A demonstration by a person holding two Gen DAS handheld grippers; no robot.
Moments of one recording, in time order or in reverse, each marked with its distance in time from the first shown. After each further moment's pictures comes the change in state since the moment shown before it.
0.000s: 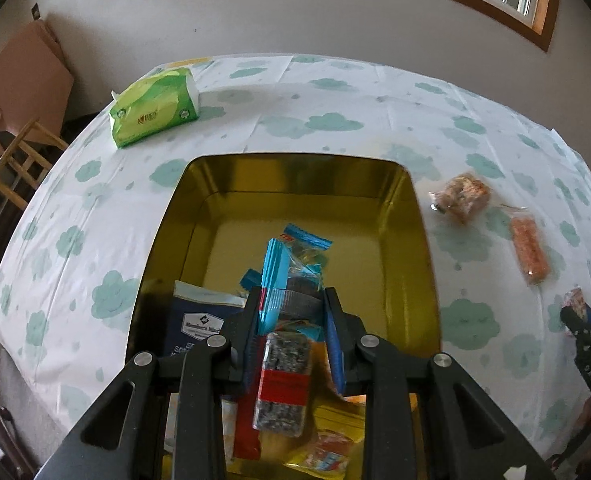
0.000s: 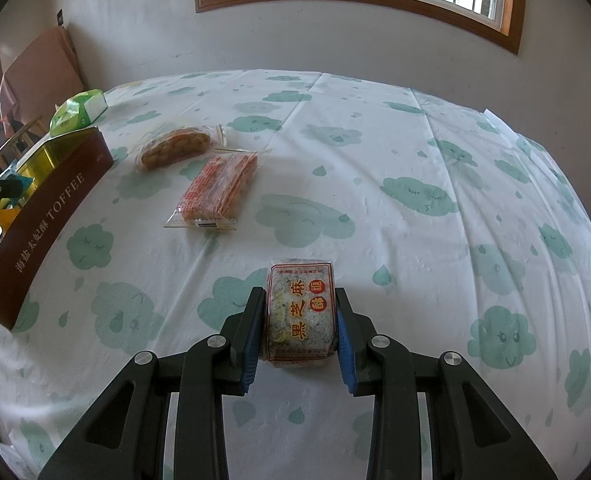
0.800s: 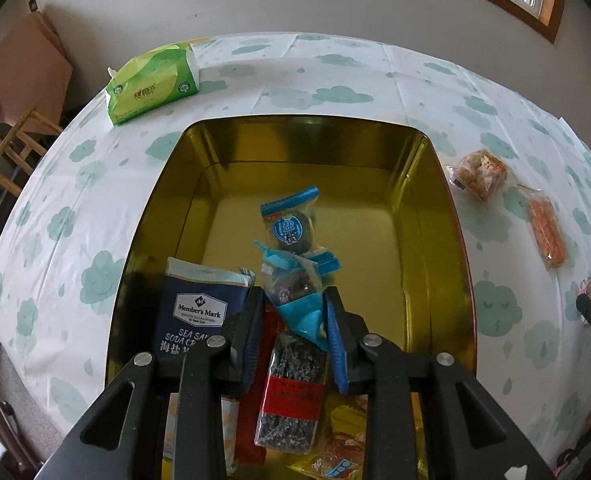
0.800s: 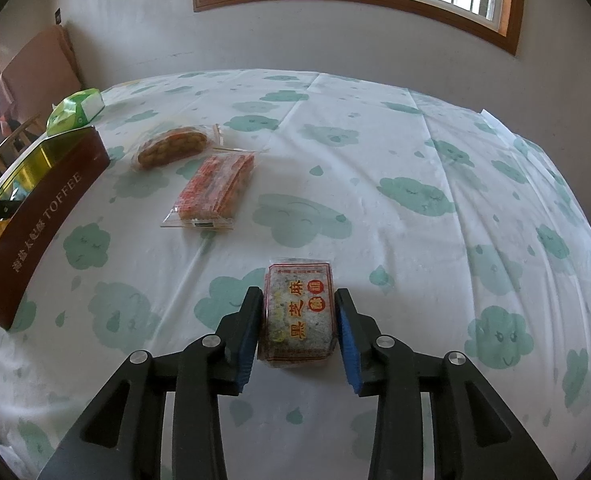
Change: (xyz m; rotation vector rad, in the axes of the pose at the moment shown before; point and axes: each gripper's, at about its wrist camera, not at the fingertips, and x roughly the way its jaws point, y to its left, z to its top) left arm 0.019 0.006 -0.012 -0.004 0.049 0.003; right arm 0.000 -0.002 -0.001 0.003 0.001 -0.006
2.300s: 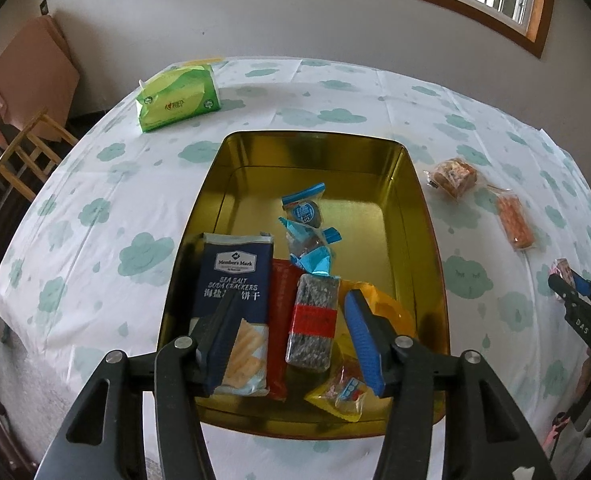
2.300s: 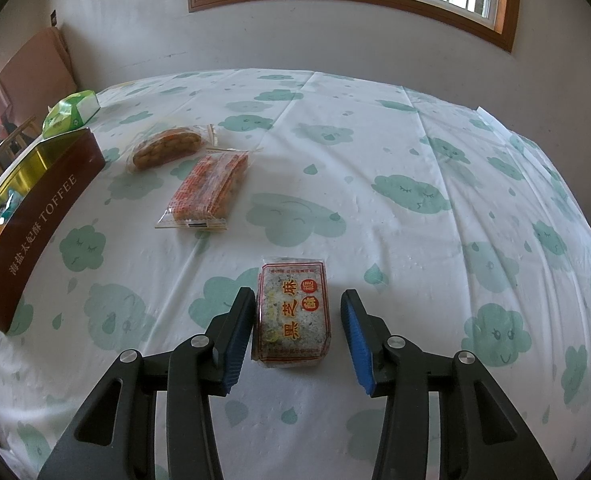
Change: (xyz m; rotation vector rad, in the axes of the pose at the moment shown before) left arm -0.056 0.015 -0.032 -0.009 -0.083 -0.026; right arm 0.003 -0.008 0.004 -0.003 0.001 0.000
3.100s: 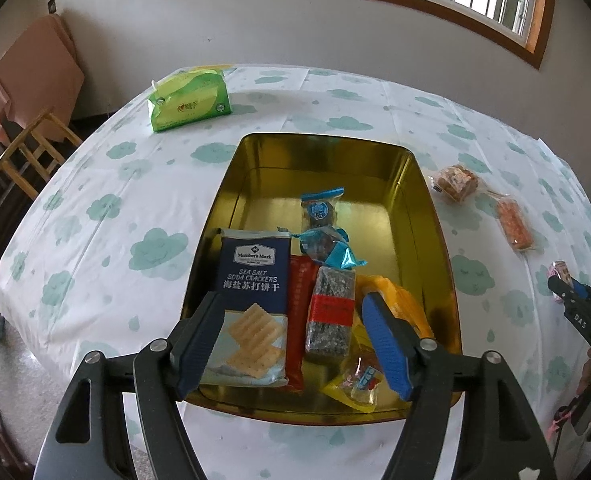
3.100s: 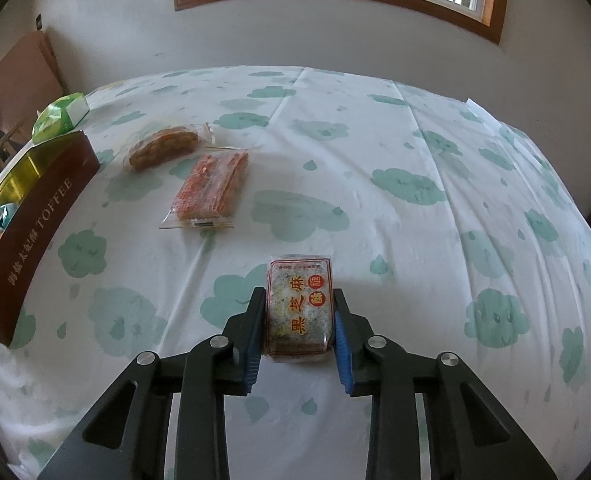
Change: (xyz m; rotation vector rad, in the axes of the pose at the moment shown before) left arm -0.008 0.015 -0.010 -0.018 -0.037 -0.011; right arm -0.008 0.011 -0.004 0.039 0.024 -0.045
